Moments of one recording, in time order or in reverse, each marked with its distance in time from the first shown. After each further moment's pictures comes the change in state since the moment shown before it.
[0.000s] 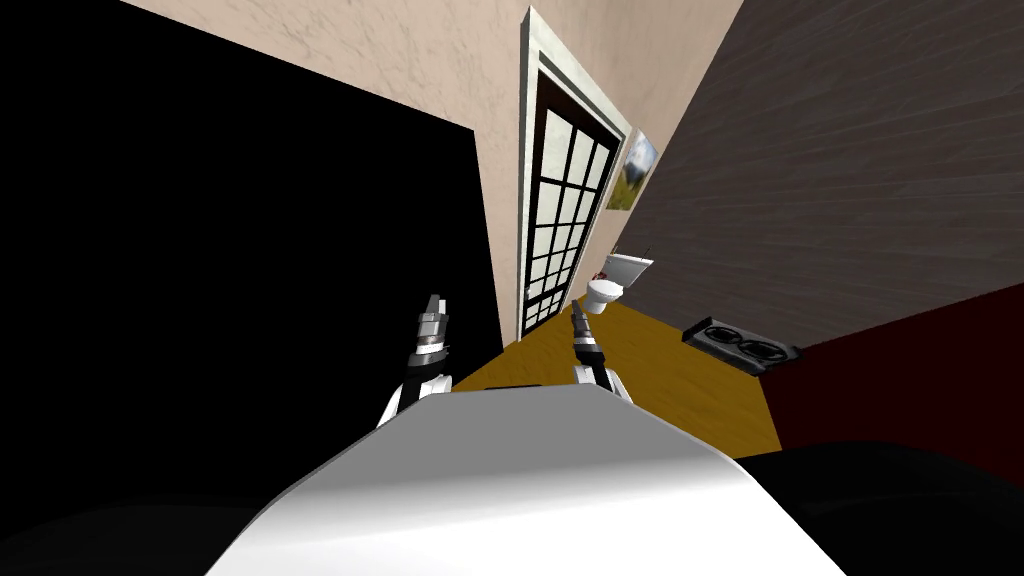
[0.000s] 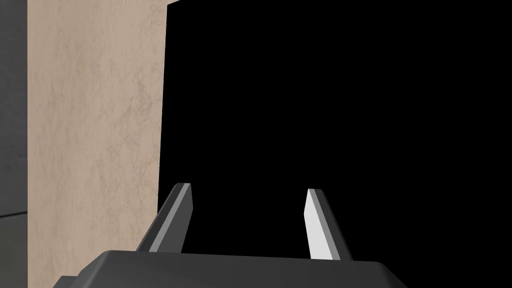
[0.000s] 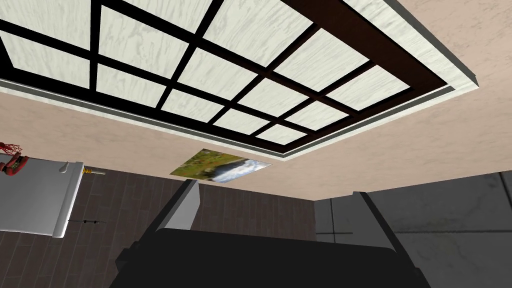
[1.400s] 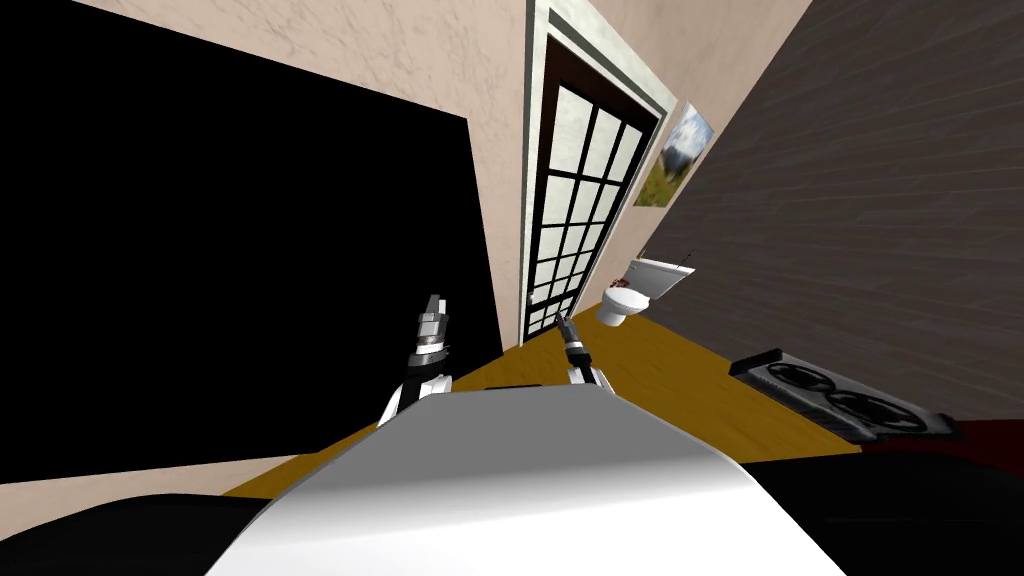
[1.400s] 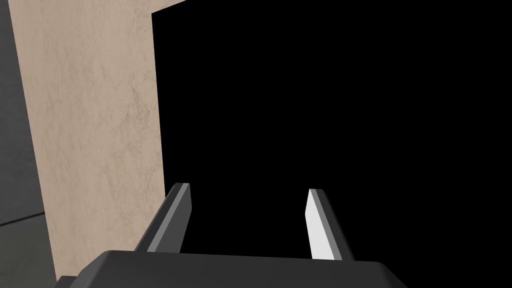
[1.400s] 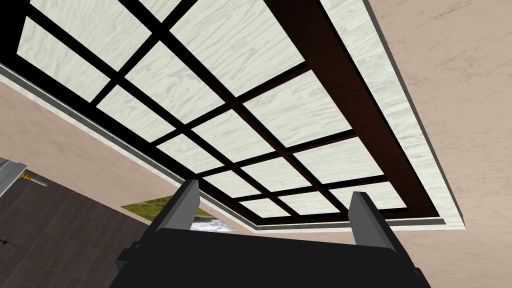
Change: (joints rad) arm -0.130 -0.007 -0.033 0.359 0.123 -0.106 0.316
